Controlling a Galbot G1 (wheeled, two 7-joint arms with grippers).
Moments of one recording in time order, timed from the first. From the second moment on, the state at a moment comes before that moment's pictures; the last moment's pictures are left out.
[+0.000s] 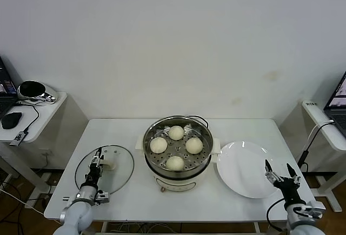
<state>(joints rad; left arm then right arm) 1.09 -1.17 -0.43 -1.25 1.25 0.04 -0.28 -1.51 1.20 0.76 1.79 0.63 0.06 -0.06</state>
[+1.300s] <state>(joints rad) 1.24 -1.19 -0.44 -1.76 1.28 0.61 -0.07 -1.46 1.19 0.75 1.80 0.60 0.03 -0.05</state>
